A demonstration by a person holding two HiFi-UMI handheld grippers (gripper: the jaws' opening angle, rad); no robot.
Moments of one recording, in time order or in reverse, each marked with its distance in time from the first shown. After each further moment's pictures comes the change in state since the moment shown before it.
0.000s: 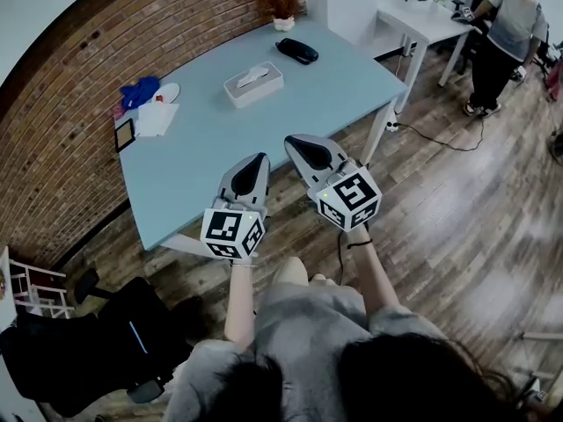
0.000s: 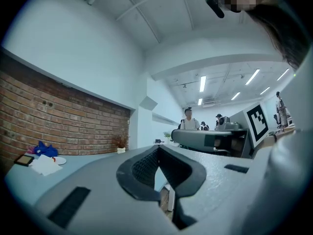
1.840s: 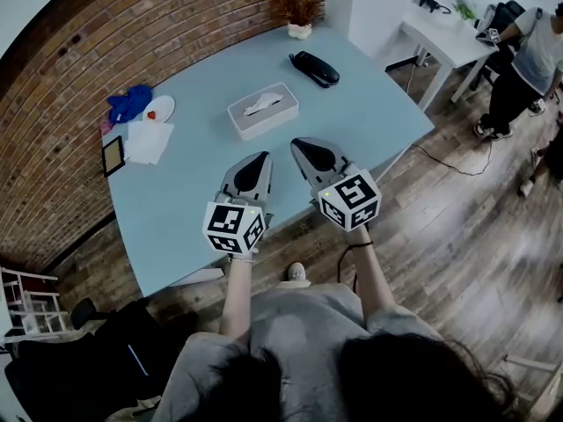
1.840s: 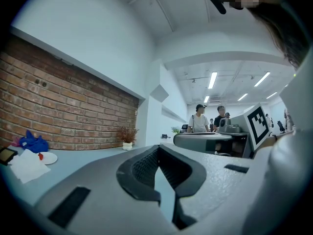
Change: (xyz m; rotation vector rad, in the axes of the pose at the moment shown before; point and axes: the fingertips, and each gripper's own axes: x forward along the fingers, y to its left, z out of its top) left arm 0.156 0.152 -0.035 -0.075 0.067 0.010; right arm 0.166 -0.134 -0.068 0.035 0.140 -0.007
